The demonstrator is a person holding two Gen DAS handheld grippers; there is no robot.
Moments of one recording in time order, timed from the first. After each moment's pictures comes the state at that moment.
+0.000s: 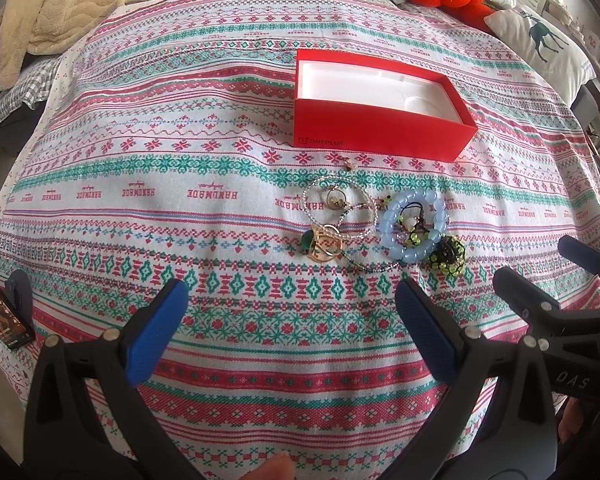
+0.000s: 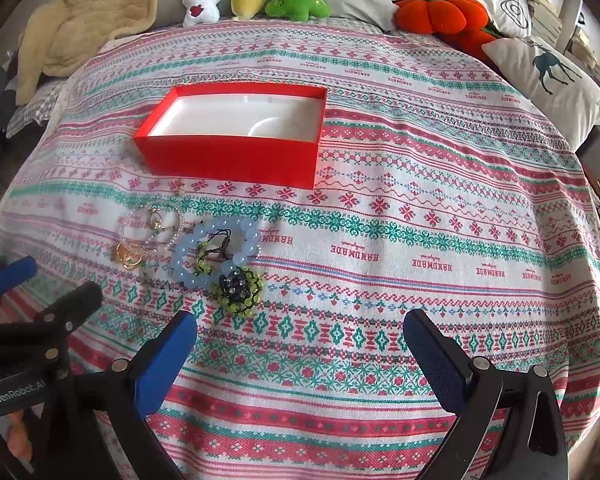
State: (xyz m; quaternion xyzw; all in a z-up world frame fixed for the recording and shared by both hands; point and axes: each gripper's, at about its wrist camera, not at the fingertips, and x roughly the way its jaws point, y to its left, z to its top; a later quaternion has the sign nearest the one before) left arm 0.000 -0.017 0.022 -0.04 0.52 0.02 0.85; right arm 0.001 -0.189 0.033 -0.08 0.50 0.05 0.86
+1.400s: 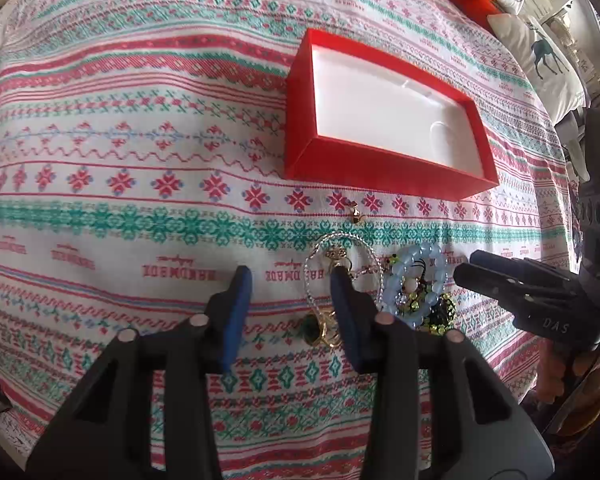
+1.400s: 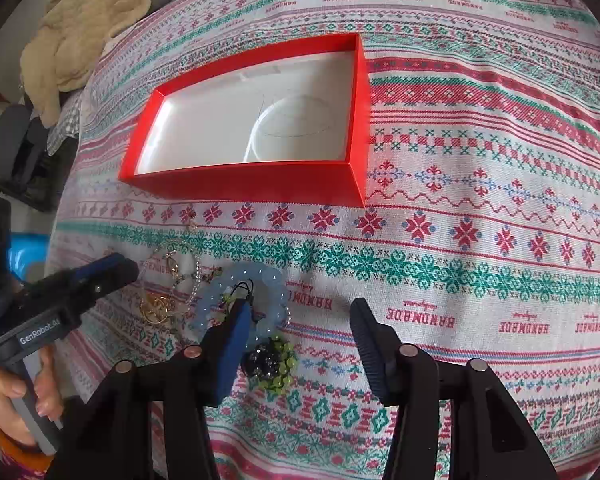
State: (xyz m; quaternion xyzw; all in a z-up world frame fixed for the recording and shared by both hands) left arm 0.092 0.020 -0.004 -0.12 0.61 -0.08 0.78; right arm 0.103 -0.196 -0.006 0.05 0.64 0.17 0.75
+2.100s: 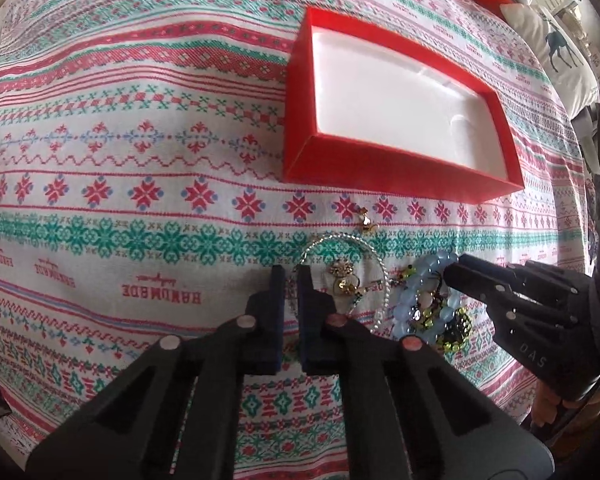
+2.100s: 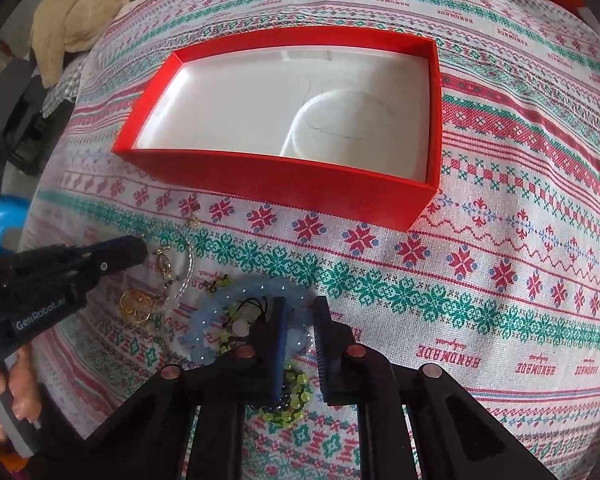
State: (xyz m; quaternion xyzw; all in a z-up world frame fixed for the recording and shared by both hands) left arm 0.111 0.011 -0.016 -0.11 0.62 -0.06 0.78; right arm 0.114 -0.147 -0.016 -0.03 0.63 0.18 0.76
